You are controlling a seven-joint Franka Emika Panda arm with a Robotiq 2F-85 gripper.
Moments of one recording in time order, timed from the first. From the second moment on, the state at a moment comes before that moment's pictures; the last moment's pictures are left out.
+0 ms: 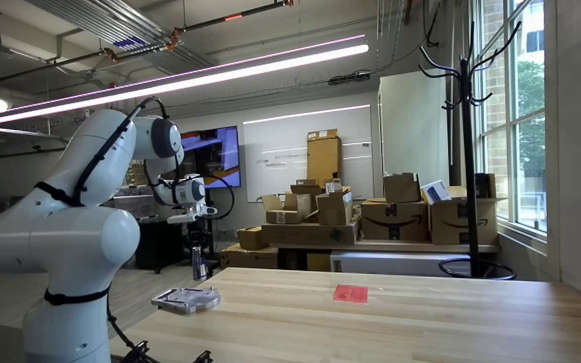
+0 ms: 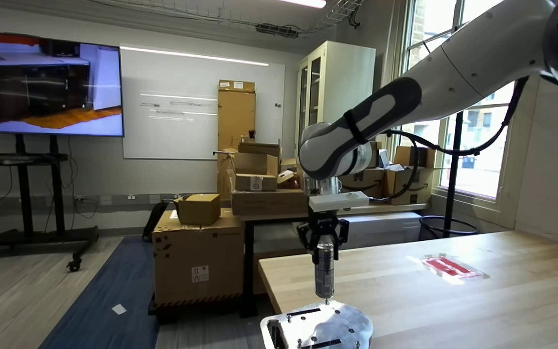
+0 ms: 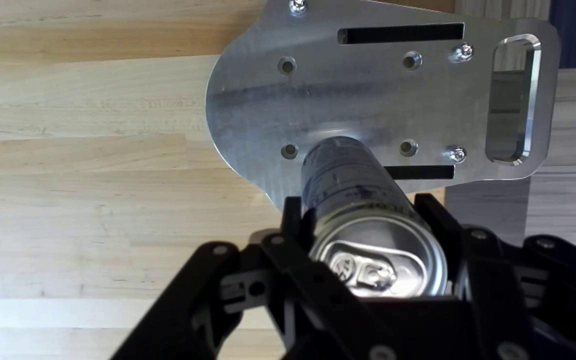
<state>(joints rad) 0.27 0.61 0.07 -1.58 -0.10 2.05 0.37</state>
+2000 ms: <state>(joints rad) 0.23 0.44 0.06 -1.91 0.05 2.27 0.32</state>
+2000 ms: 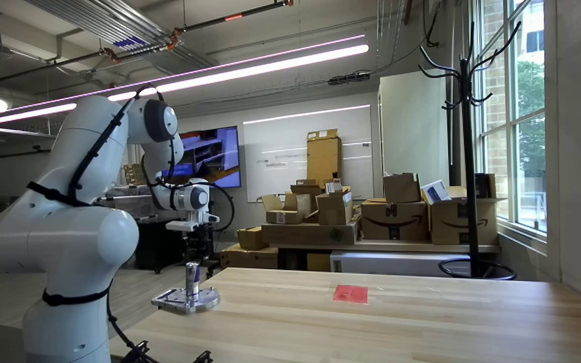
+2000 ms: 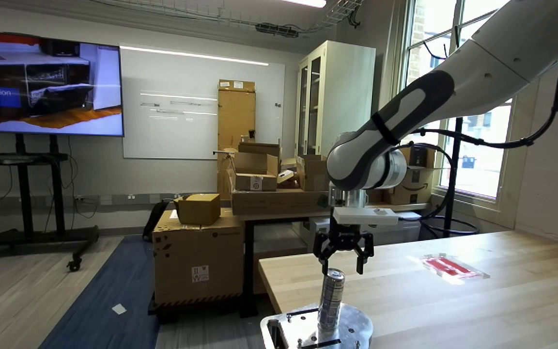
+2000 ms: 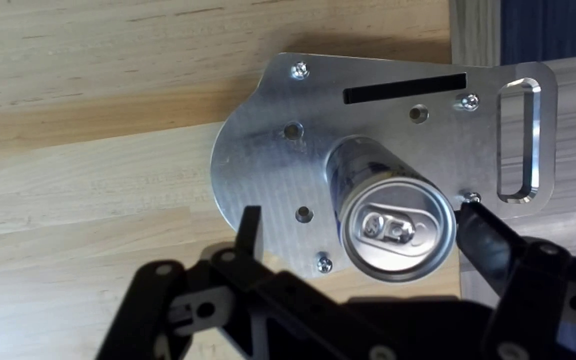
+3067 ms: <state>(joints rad) 0.11 0.13 -0.03 -2.18 0.07 2.27 0.37</state>
